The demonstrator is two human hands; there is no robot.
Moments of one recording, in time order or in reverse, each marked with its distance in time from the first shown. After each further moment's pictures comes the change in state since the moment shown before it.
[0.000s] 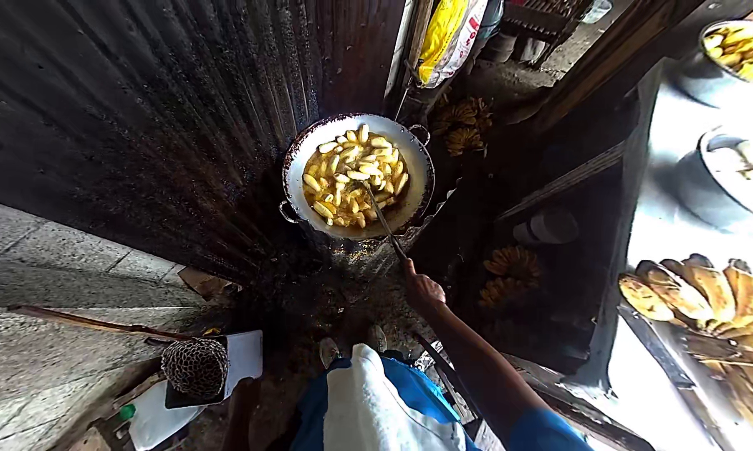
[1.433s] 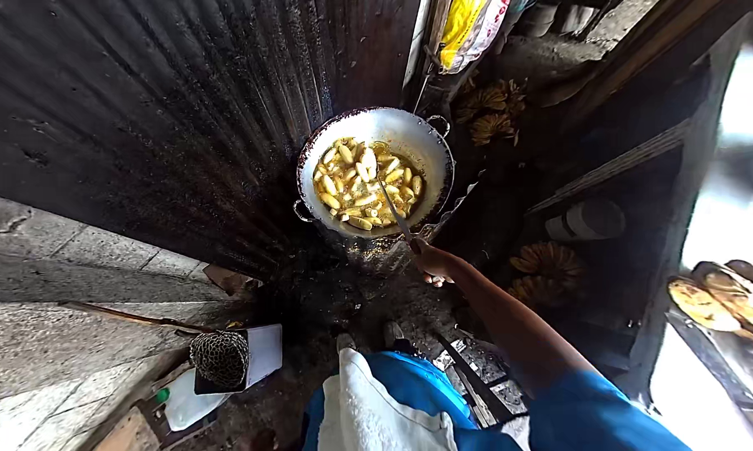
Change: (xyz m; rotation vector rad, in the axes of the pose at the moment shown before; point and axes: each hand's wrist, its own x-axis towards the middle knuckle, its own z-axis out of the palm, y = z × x) left_hand -0.016 -0.157 0.068 -0.481 -0.016 -0.355; right_hand 0.069 0.020 -0.044 0.582 -0.336 -0.193
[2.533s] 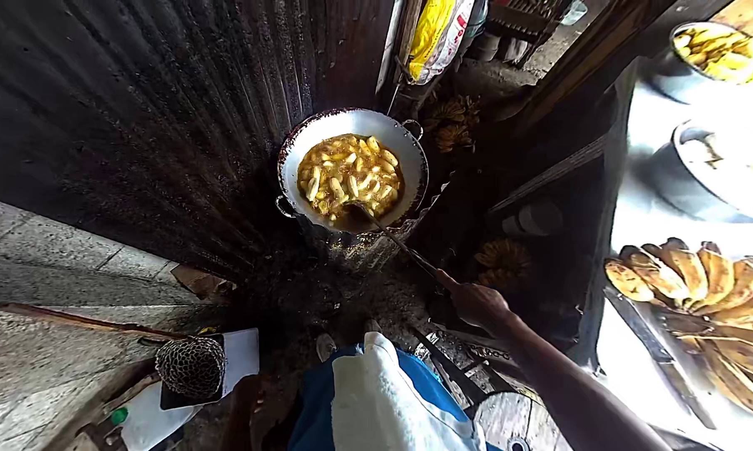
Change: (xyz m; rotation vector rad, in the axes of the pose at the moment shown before) left_hand -0.044 0.164 0.014 0.222 -0.093 0.174; right_hand -0.148 0.043 0.027 -0.834 0.198 0.215
